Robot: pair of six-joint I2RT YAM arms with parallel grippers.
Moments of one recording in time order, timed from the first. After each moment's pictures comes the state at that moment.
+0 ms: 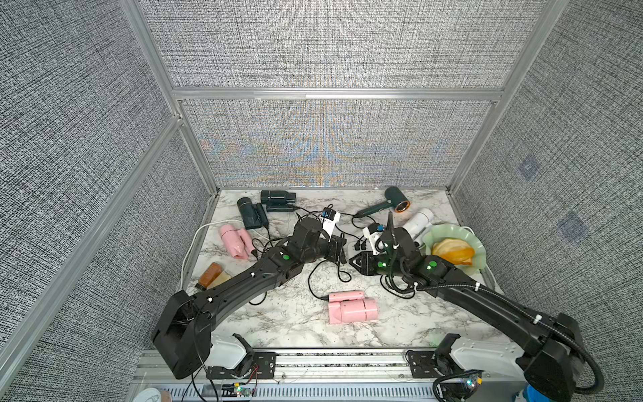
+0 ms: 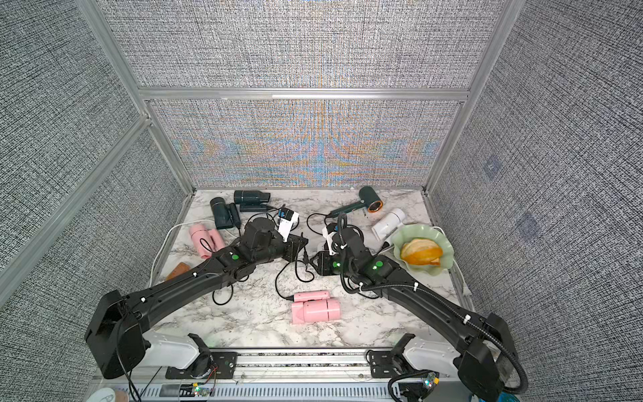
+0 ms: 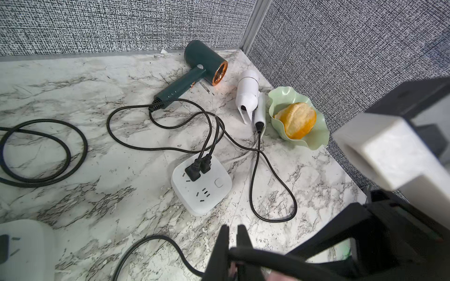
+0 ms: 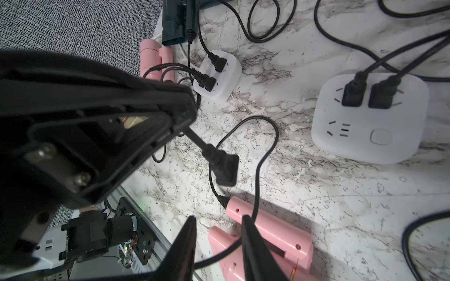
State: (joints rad) left arm -0.78 1.39 0.99 -0.08 0.20 -0.37; right arm 0.74 1.22 0.96 -0.40 -0.17 0.64
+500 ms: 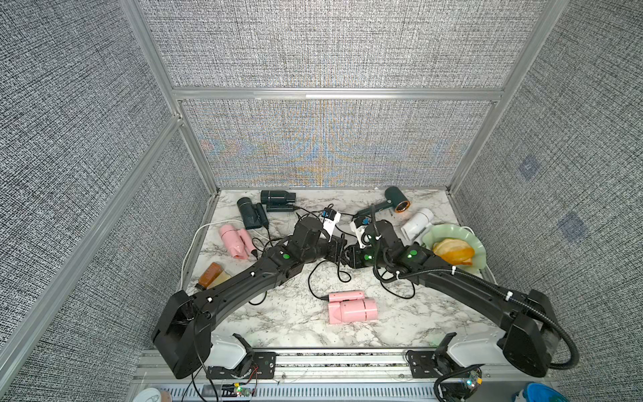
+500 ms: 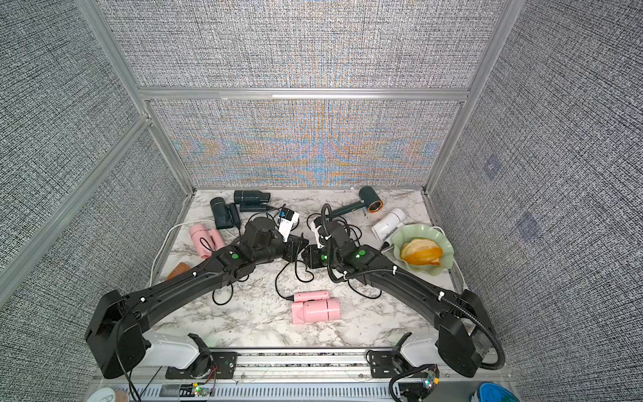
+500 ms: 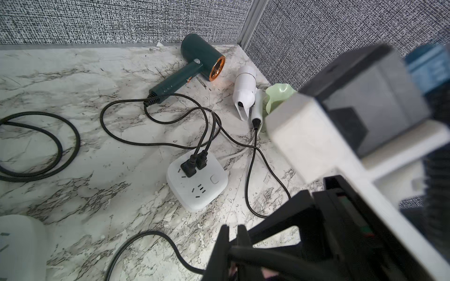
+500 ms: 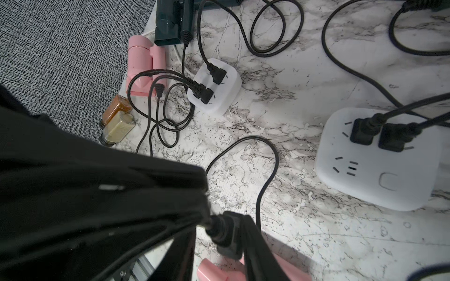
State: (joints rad) left arm -0.78 1.39 1.01 -0.11 0.22 -0.39; right arm 0.76 1.39 1.06 -0.37 -0.14 0.54
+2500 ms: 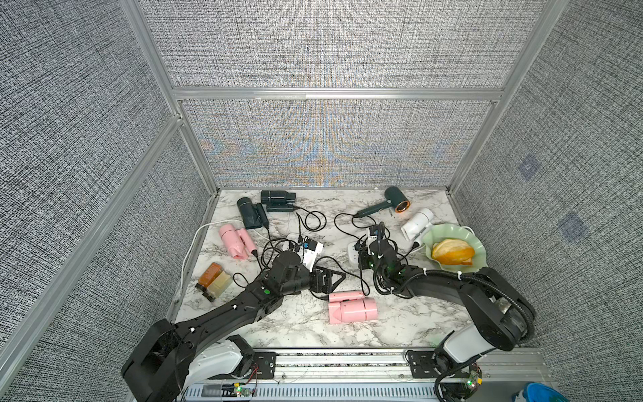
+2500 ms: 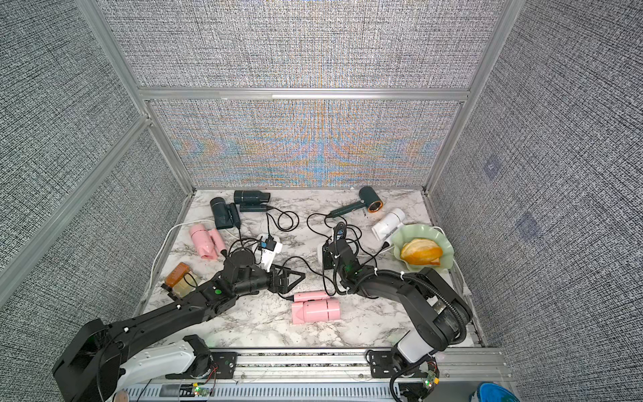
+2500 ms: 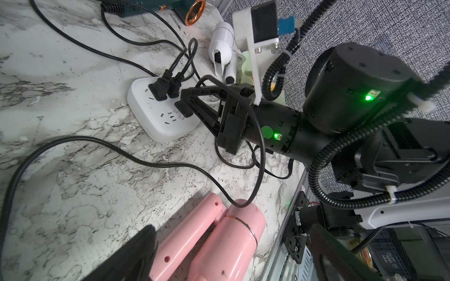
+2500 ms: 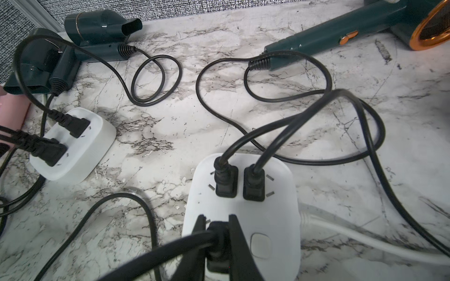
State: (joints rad) left arm -0.76 1.13 0.52 0.20 0.43 -0.63; right arm 0.66 1.57 0.67 0.33 0.26 0.42
